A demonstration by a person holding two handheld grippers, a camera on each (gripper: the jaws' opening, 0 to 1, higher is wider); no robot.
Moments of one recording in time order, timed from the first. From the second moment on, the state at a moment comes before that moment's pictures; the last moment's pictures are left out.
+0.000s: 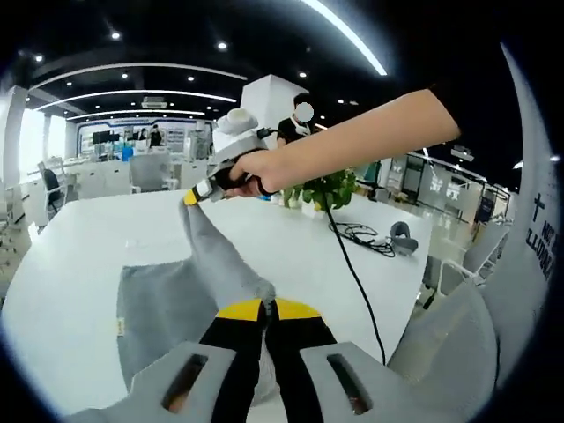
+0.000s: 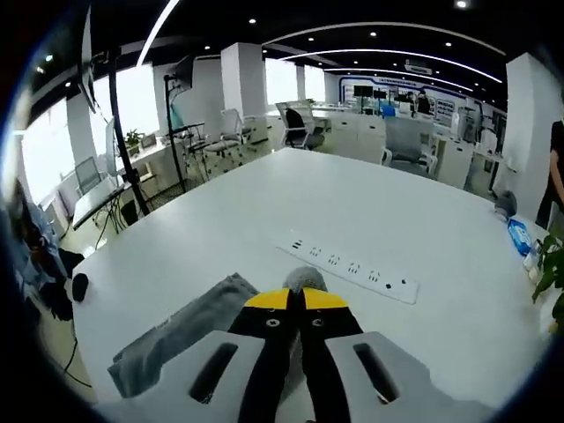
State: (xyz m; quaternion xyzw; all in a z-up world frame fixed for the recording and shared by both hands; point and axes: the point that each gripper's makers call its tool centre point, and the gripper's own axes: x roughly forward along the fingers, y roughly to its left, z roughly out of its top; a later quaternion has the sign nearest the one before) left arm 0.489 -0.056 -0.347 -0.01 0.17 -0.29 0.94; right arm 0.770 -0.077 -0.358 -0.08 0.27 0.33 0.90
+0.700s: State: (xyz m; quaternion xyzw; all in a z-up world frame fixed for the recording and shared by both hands) left arm 0.478 0.019 -0.359 -0.06 0.18 -0.22 0.96; right arm 0.768 -0.008 -0.374 -0.09 0.28 0.36 0.89
